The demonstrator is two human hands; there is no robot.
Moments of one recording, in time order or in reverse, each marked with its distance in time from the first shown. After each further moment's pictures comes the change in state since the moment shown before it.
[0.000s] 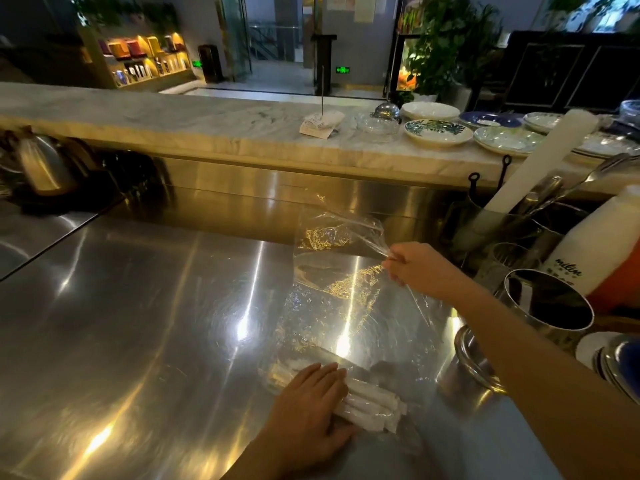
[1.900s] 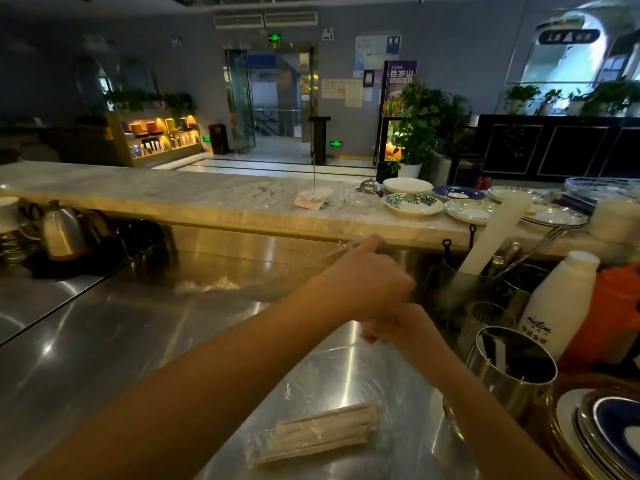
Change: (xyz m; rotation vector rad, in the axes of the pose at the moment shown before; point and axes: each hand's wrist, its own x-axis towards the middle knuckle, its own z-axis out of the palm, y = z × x) left_hand 0.183 0.069 -0.214 0.593 -0.168 0.343; right_hand -0.052 -0.035 -0.009 0.490 0.146 -0.203
